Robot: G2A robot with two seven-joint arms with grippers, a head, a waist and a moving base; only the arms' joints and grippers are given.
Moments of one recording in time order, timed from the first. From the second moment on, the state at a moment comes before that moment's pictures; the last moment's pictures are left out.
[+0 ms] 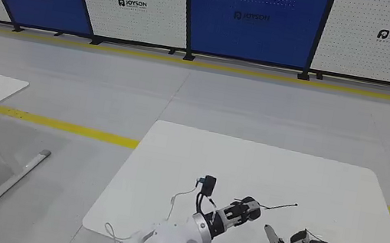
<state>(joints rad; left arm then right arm) 1.42 -1.29 -0.94 -1.74 -0.14 0.01 -0.18 -1.76 -1.23 1.29 -1.71 -0.91 -0.15 -0.12</state>
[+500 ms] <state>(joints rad) 1.42 -1.29 -0.92 -1.74 -0.12 0.02 -0.17 -1.75 -1.23 1.27 -1.71 -0.95 -0.15 -0.12</state>
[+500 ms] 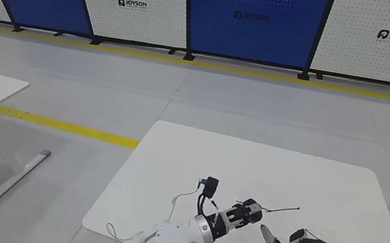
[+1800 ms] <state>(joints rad) 1.38 -1.31 -0.83 -1.70 -0.05 0.07 -0.13 -1.75 -1.23 1.28 -1.71 -0.89 -0.28 -0.11</state>
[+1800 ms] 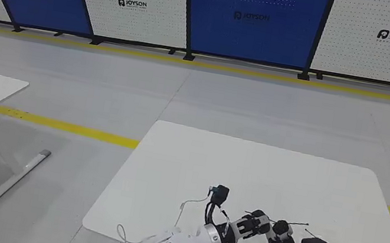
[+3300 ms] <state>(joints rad) 1.38 -1.32 -0.81 -1.69 -0.02 0.02 -0.12 -1.75 -1.23 1.28 -1.70 -0.92 -0.30 -0.12</state>
